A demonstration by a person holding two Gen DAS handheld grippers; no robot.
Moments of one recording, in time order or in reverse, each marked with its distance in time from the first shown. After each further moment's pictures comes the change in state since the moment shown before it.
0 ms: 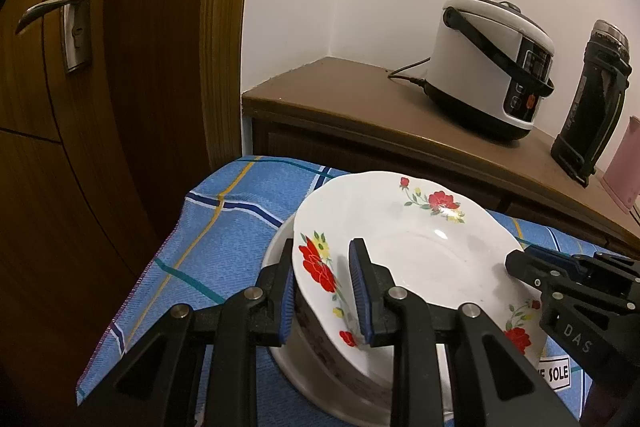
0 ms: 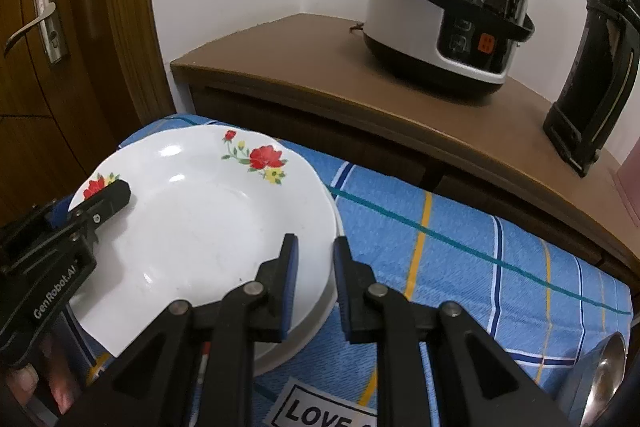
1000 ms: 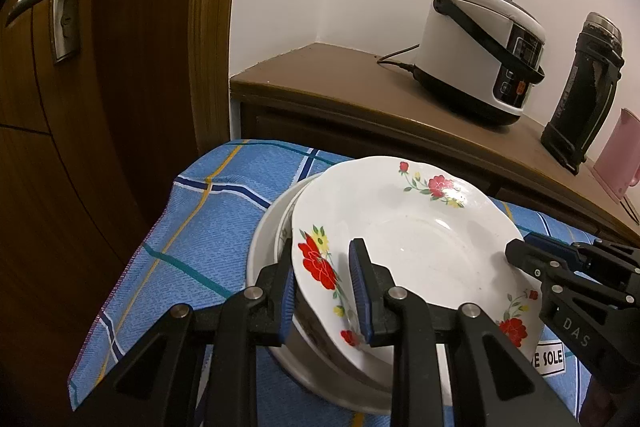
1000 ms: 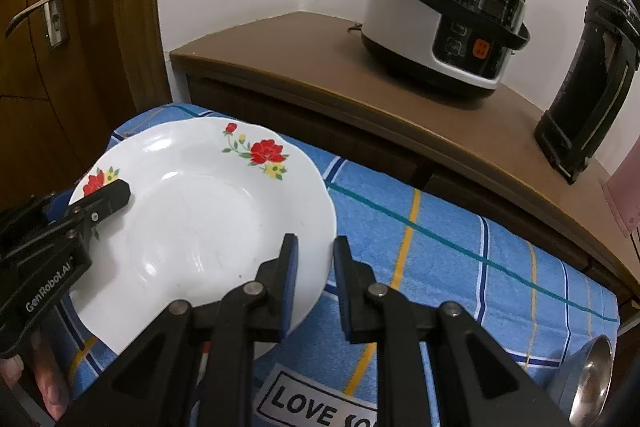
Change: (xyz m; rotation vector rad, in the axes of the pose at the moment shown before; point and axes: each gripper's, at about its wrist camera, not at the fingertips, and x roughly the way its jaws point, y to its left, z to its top) left arm 0.001 0.001 -0.003 0.007 0.050 -0.044; right arm -0.003 0.012 0.000 -0.036 -0.001 -0.048
